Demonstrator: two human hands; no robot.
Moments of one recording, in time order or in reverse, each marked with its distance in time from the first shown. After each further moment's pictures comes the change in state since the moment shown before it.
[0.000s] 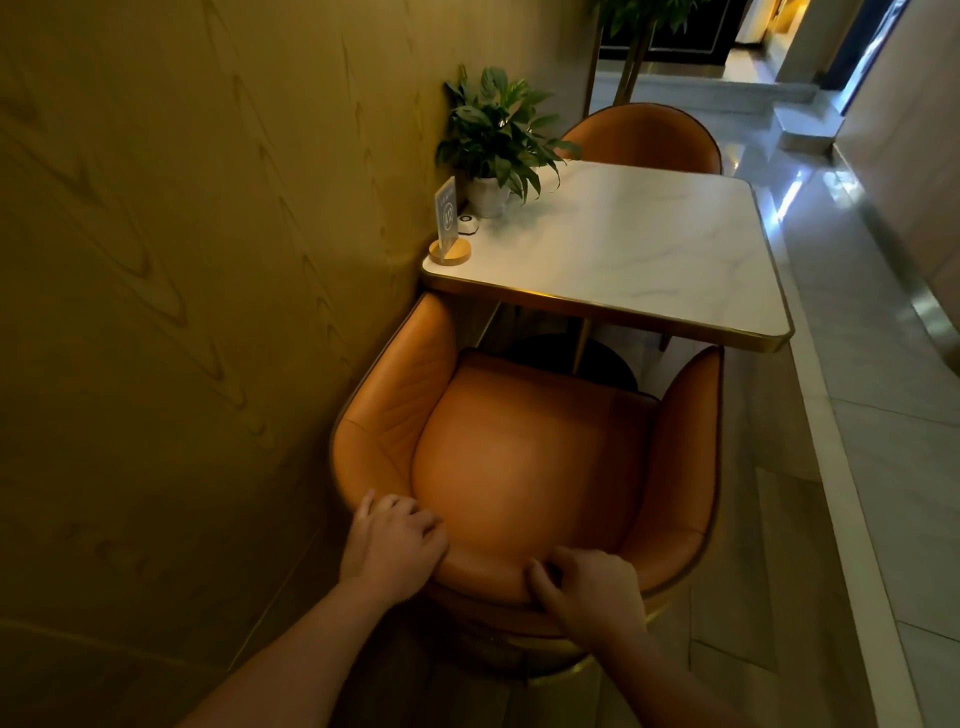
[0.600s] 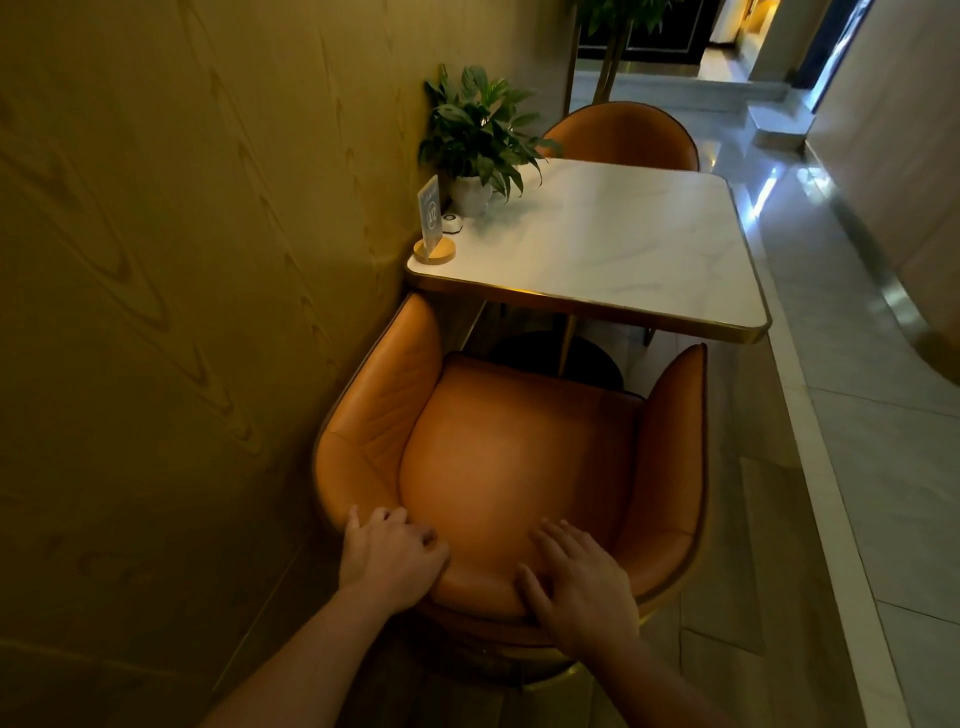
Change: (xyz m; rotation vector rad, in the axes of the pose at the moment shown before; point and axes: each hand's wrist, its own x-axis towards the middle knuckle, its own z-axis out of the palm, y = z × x) left_hand -0.005 0.013 -0.001 0.098 -0.126 -0.060; right_hand -0.014 0.001 0.011 0.013 0.053 -0.039
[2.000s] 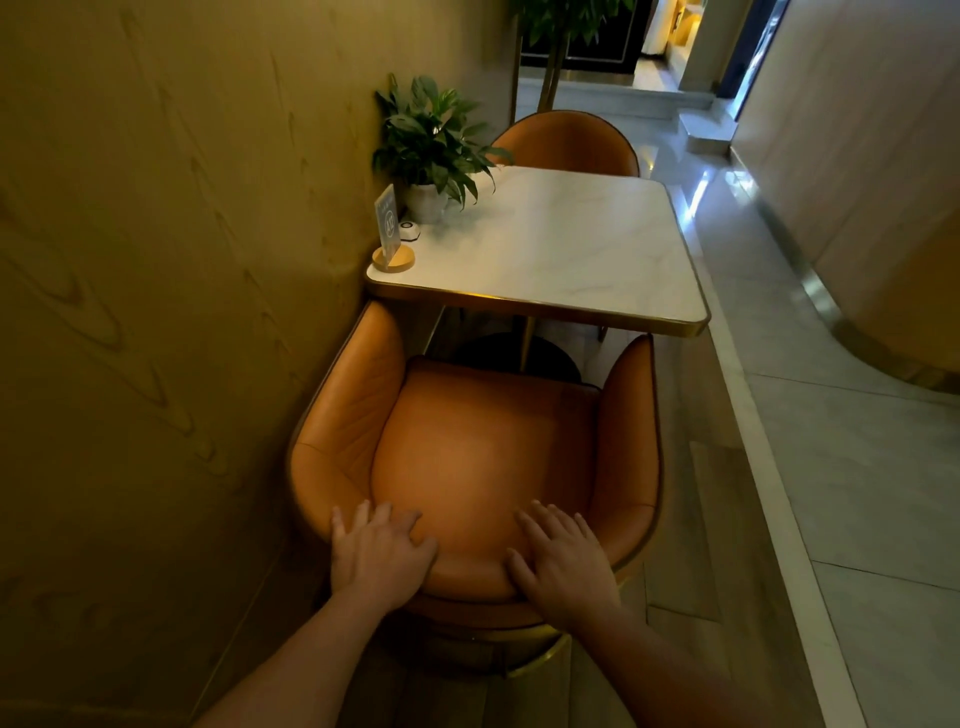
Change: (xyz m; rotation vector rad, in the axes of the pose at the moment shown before) left_hand 0.005 0.006 -0.002 -0.057 0.068 0.008; right_hand 0.005 -0.002 -0.022 -0.068 -0.229 0.106
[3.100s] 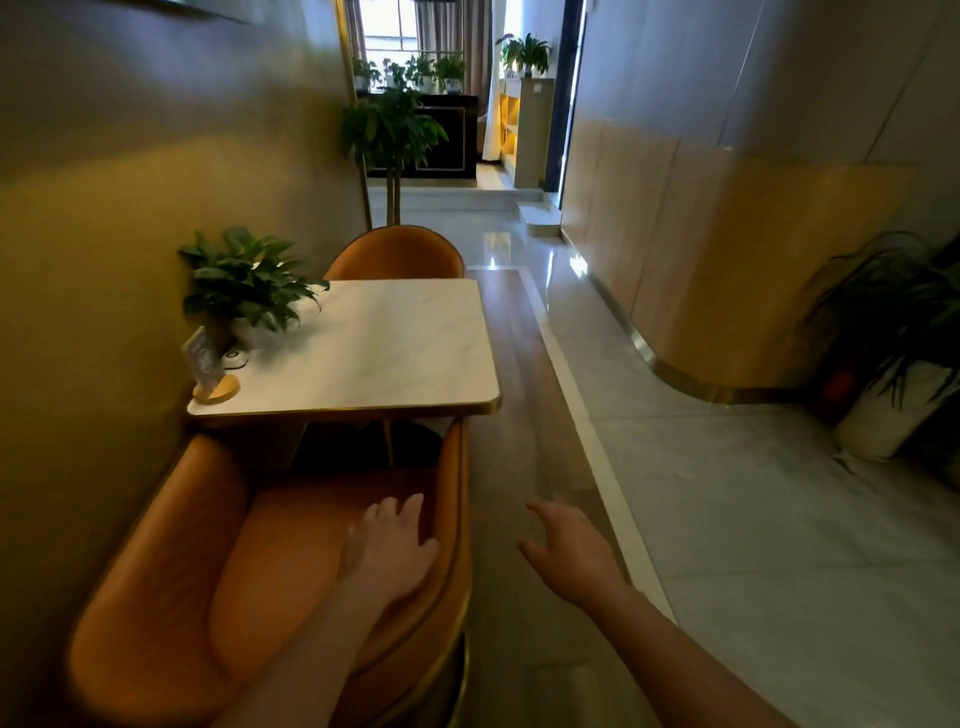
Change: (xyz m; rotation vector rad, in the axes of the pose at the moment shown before) left_hand -0.051 0.302 -0.141 -0.110 0.056 0.371; right_hand -0.122 0.216 -0.220 0.296 0.318 0.282
